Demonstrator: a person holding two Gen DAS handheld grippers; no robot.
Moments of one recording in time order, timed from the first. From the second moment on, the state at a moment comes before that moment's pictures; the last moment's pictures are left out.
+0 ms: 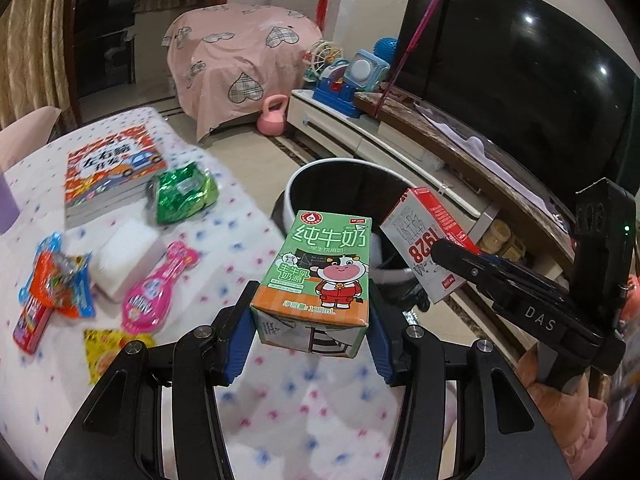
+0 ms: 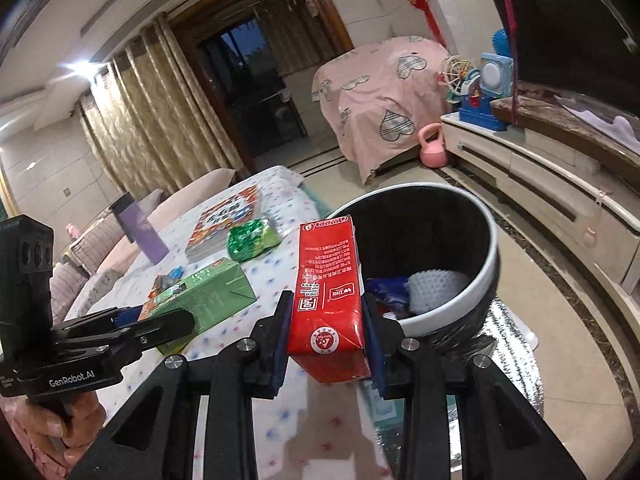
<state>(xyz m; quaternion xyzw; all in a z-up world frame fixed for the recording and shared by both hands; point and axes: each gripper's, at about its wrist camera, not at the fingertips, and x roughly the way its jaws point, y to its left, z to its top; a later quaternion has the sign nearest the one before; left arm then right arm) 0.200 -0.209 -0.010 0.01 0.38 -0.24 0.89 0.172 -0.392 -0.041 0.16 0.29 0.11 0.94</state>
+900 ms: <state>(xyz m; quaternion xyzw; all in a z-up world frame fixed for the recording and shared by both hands) 0.267 -0.281 -0.026 0.04 0.41 -0.24 0.88 0.245 -0.448 -0.054 0.18 0.34 0.06 0.92</state>
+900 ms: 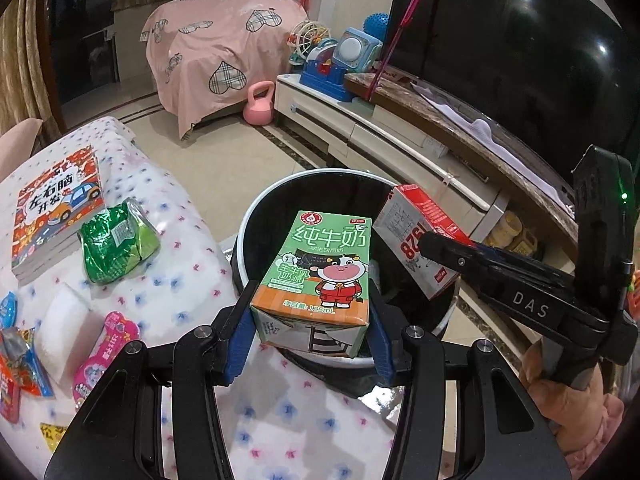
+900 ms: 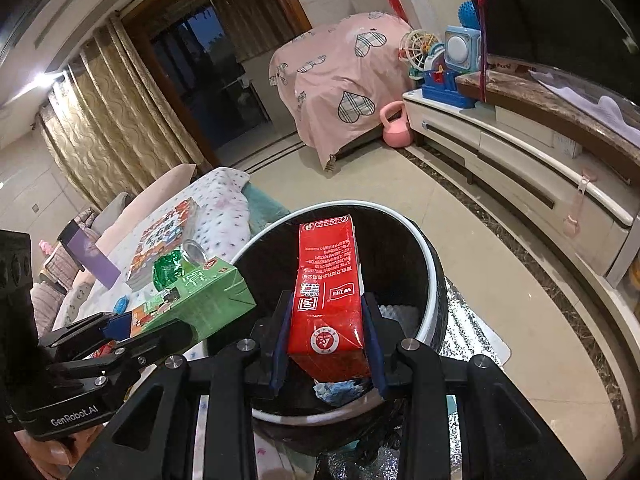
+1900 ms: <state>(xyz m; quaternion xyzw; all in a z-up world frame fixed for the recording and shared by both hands) 0.201 -0.165 -0.024 -0.04 0.40 -0.20 0.89 0.189 -0.401 -0.040 0.20 0.28 0.09 0.94</state>
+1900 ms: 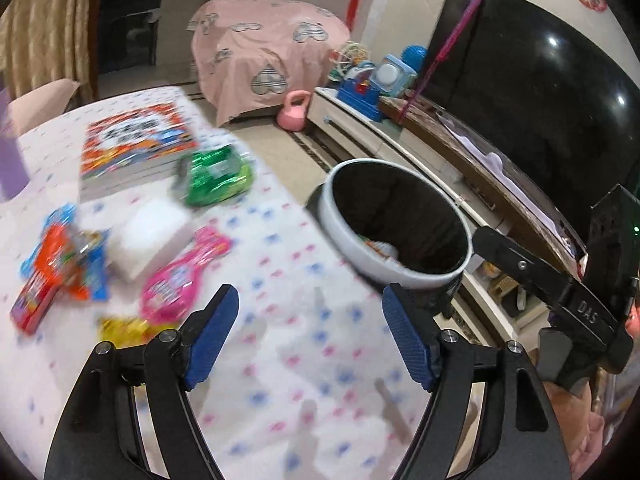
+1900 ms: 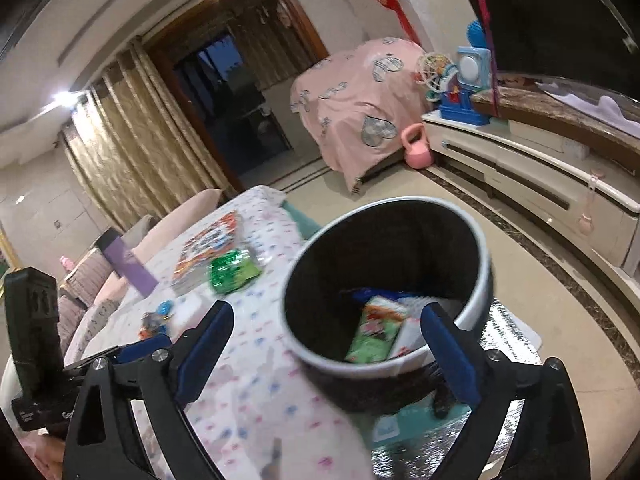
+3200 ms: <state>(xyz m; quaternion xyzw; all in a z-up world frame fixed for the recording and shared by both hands) 0.189 0.053 -0.062 -0.08 0.41 -0.06 0.90 0.179 -0.191 -0.065 0.14 0.36 0.23 0.89</state>
